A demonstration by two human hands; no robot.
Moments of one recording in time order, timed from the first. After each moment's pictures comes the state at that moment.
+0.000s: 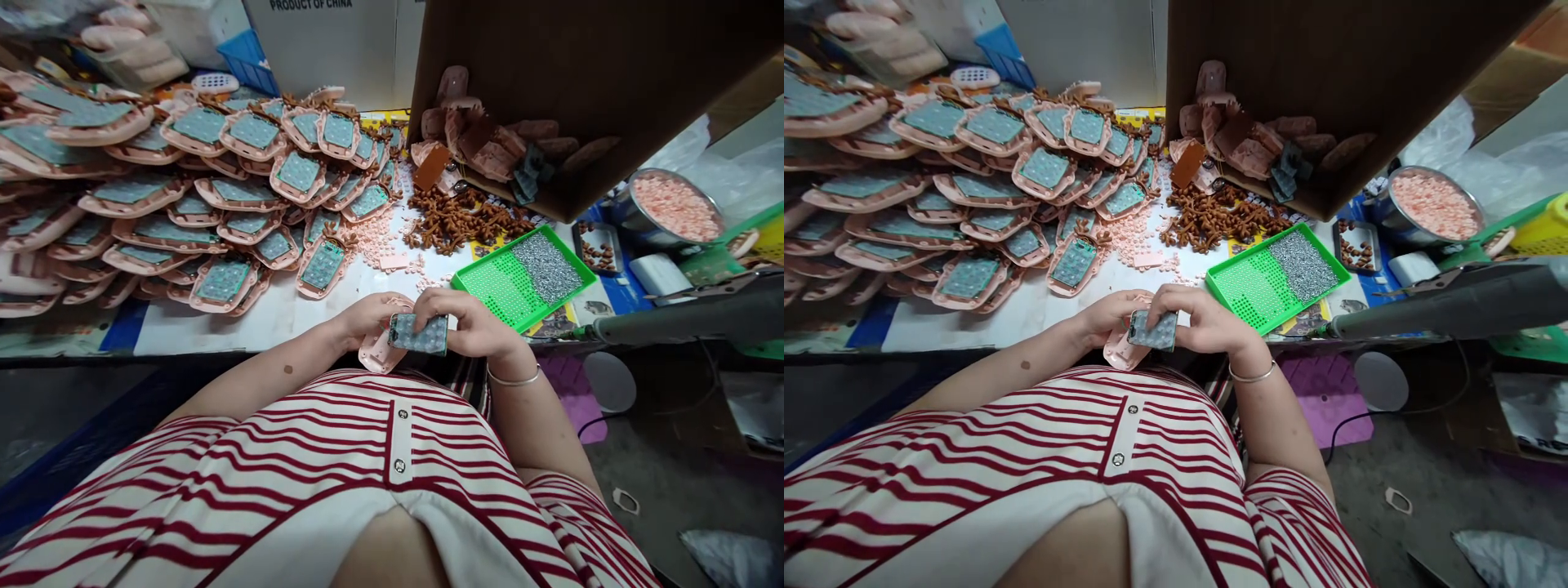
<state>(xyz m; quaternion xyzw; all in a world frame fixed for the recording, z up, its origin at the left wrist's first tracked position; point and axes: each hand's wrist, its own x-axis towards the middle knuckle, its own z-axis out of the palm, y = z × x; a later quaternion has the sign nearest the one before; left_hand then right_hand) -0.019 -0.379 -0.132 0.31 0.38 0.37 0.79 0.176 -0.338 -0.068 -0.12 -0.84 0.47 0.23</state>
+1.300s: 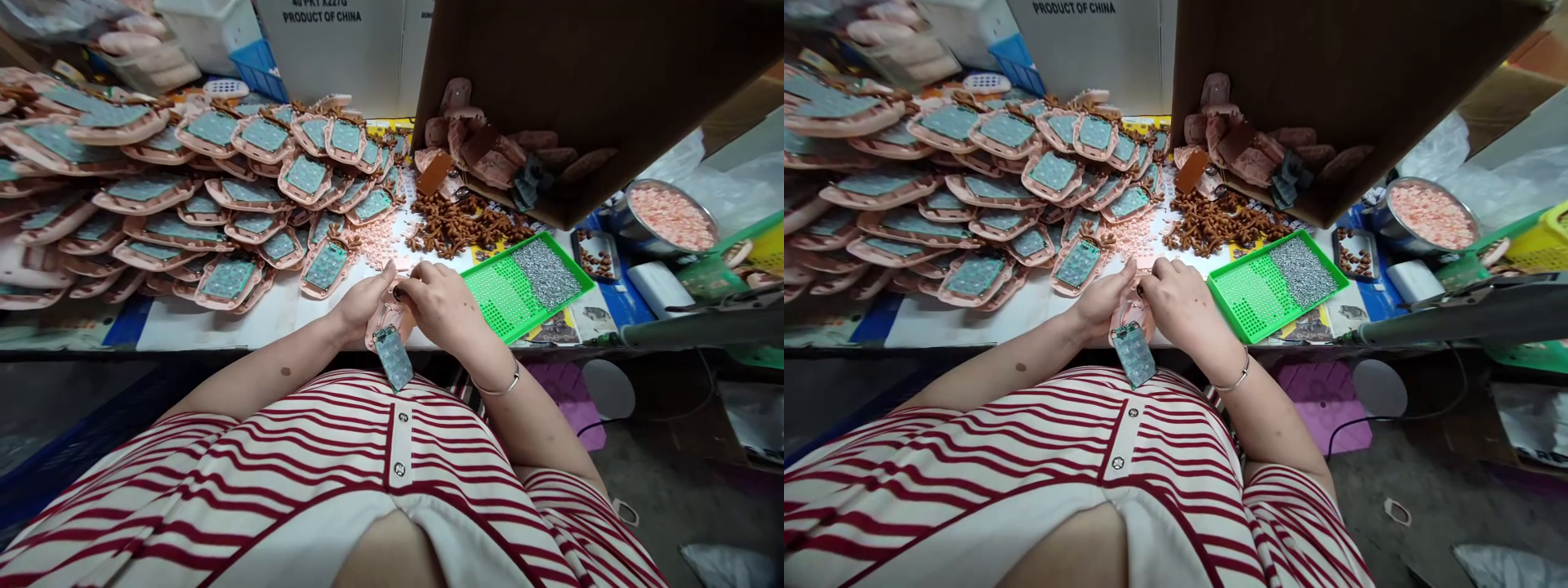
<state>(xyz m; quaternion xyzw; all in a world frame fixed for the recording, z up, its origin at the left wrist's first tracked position) -0.015 -0.376 -0.113 0.27 0.37 0.52 0.72 0.131 -0.346 -0.062 -0.32 -0.94 0.01 0.11</state>
